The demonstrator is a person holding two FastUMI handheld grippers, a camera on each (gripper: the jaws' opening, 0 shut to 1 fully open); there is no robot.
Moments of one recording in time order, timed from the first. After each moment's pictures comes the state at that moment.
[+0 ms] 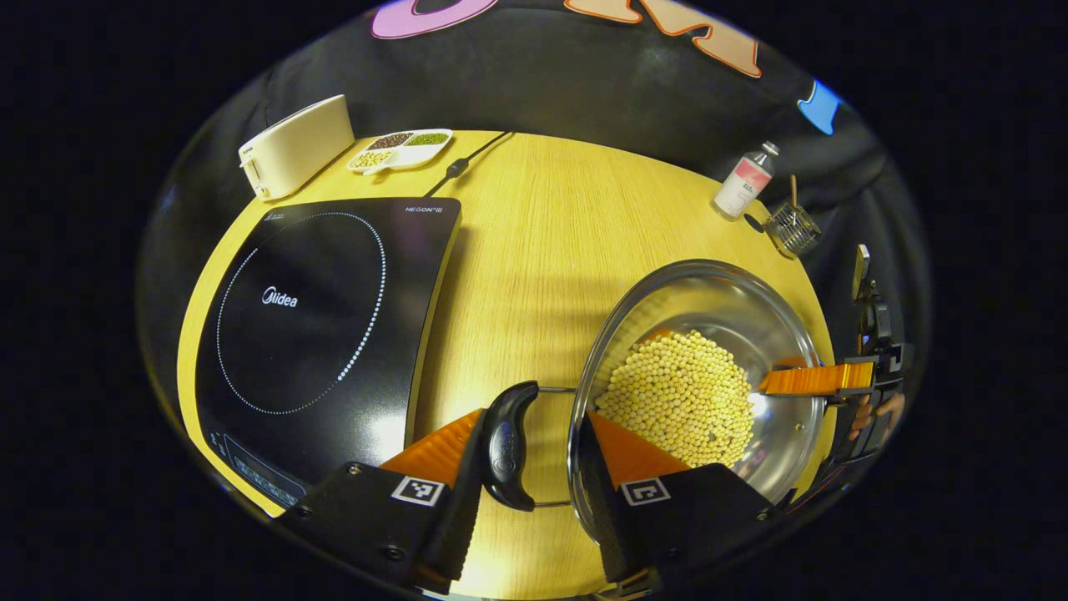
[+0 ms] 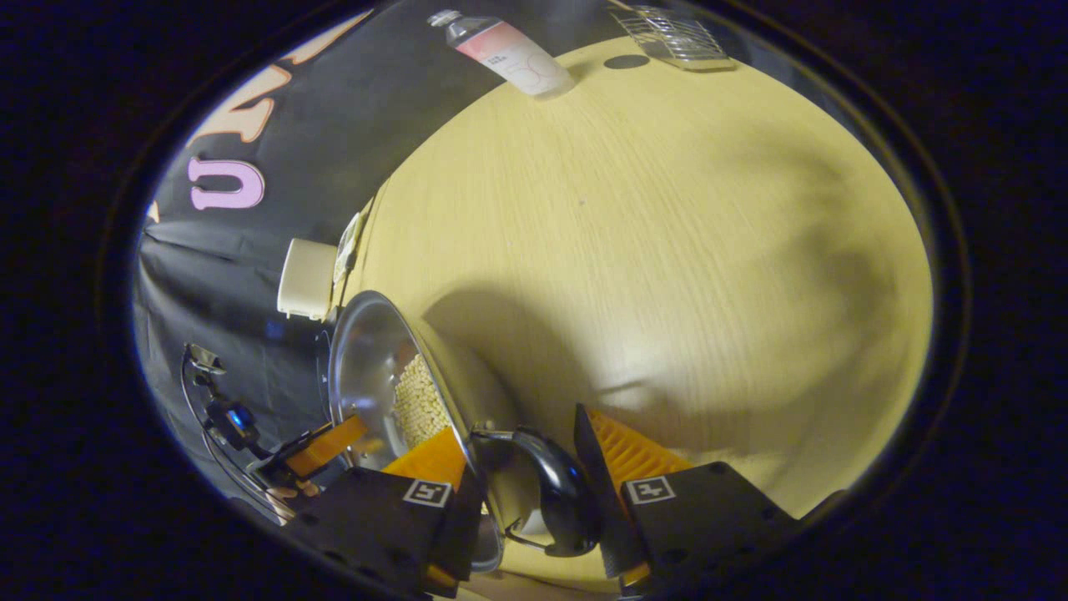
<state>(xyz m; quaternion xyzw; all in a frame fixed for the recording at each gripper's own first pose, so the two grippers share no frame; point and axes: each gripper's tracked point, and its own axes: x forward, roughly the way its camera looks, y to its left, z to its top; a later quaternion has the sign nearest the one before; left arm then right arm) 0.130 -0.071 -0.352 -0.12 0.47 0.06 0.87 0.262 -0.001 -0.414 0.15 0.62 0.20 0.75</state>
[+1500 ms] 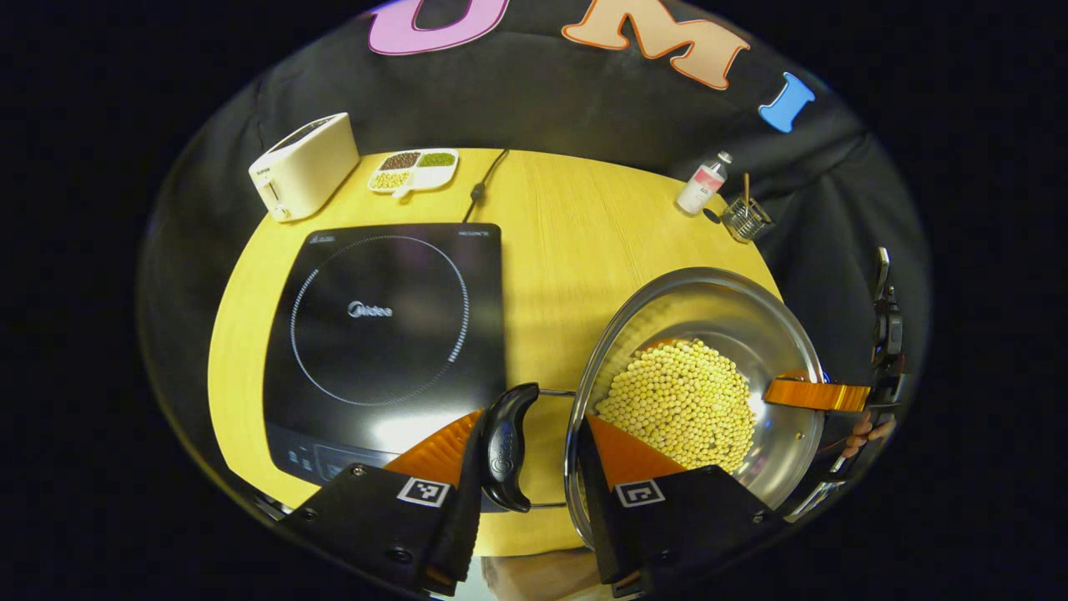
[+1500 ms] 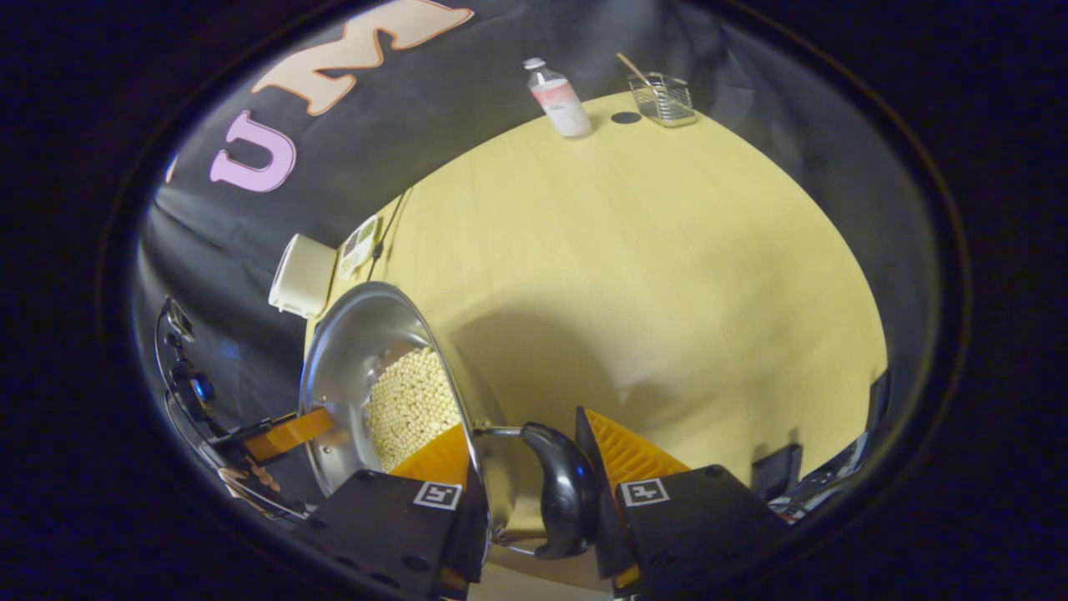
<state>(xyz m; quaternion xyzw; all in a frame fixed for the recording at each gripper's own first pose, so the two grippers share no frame) 0.065 0.001 -0.264 -0.10 0.47 -0.01 0.88 0.141 0.047 -0.315 0.12 0.54 0.11 0.82</state>
